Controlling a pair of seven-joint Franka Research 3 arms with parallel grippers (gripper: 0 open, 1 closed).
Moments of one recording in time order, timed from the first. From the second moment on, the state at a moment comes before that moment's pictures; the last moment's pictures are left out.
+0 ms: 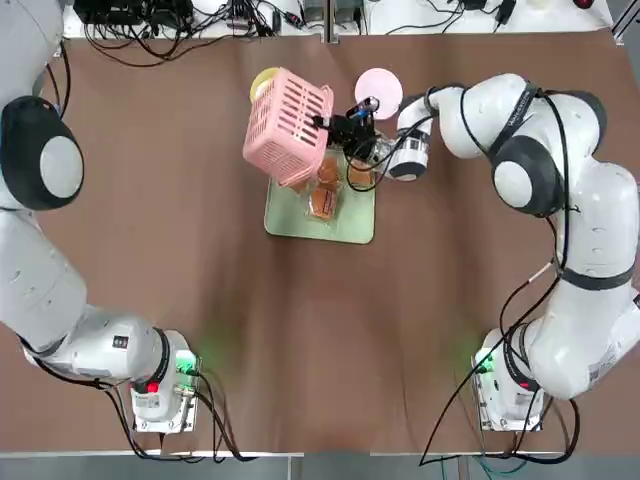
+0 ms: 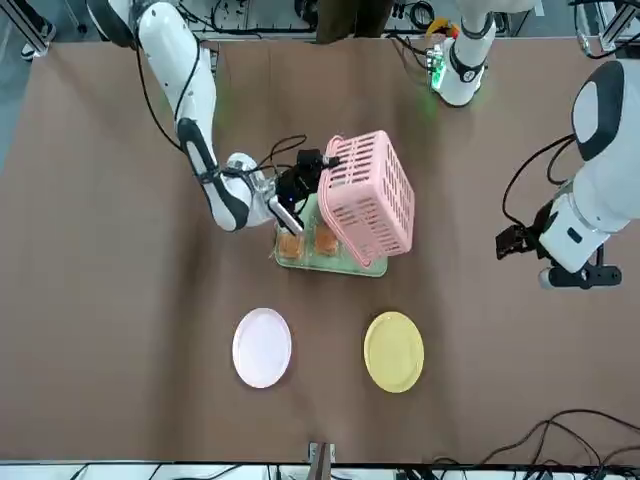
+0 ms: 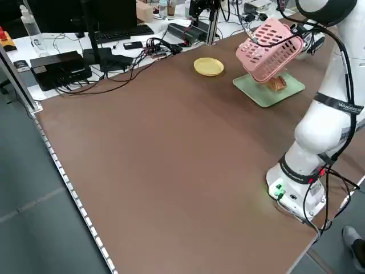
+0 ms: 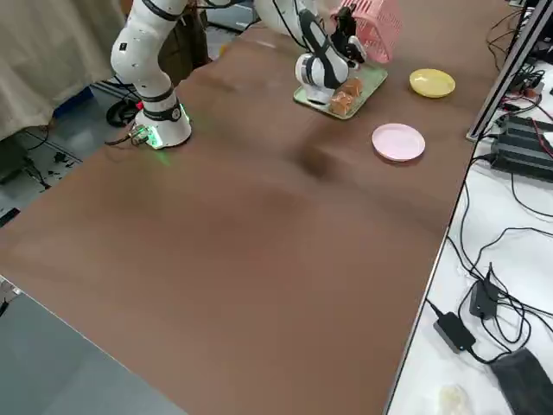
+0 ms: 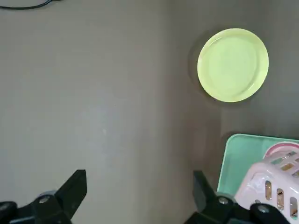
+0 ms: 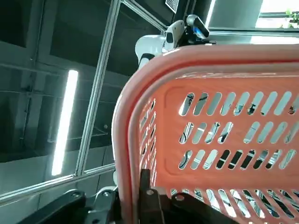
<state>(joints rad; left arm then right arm) -0.10 0.27 -0.04 -1.47 -0.02 1.74 -0.14 0.51 0.72 0.12 -1.95 2.28 1.30 -1.50</state>
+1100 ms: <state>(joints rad) -0.11 0.27 -0.04 -1.47 -0.02 1.74 -0.14 0.53 0.73 0.16 -1.85 2.35 1.43 -1.45</state>
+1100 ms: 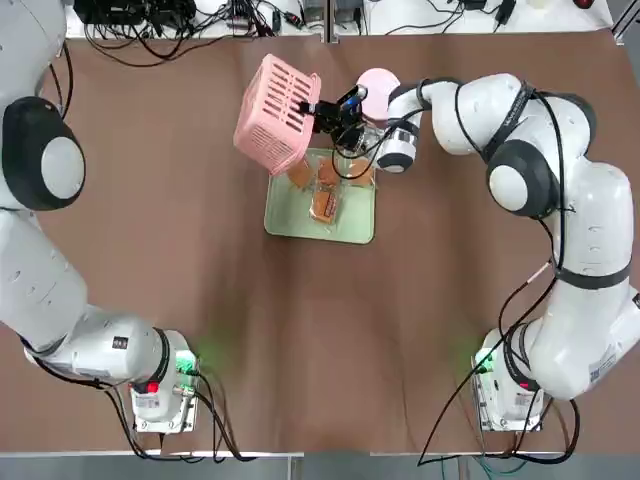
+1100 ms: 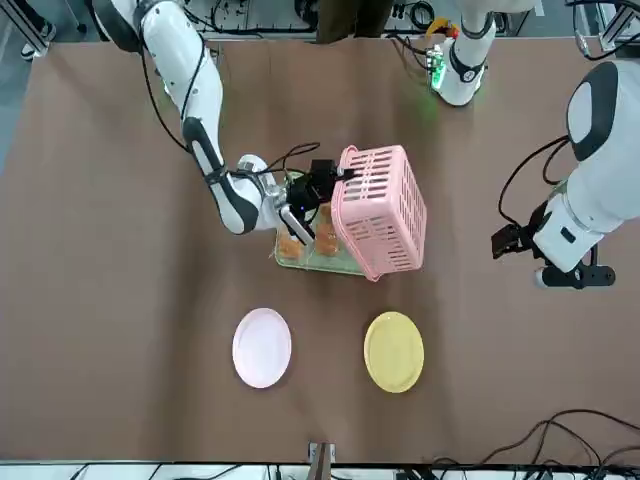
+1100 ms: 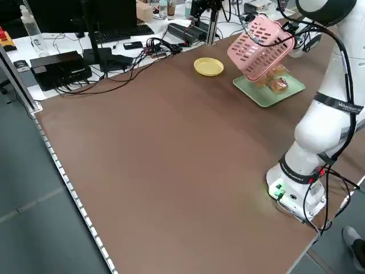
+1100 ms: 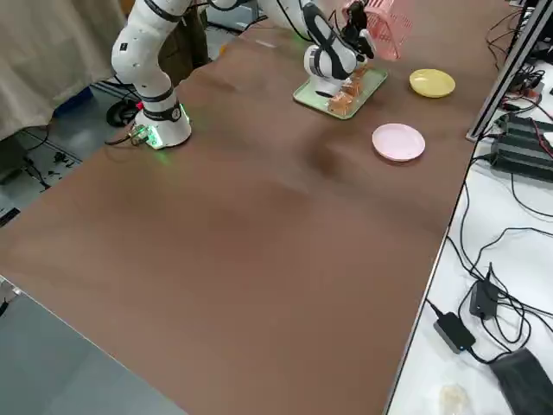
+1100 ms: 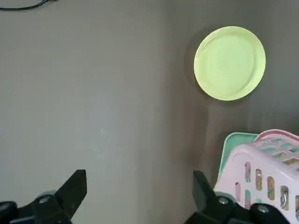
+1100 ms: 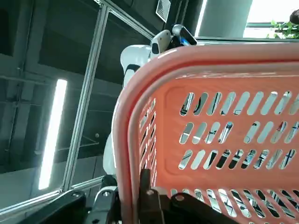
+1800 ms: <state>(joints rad) -0.11 0.27 -0.04 -1.47 -0.02 1.74 -0.14 0.57 0.72 0.21 -1.82 2.45 1.58 -1.41</state>
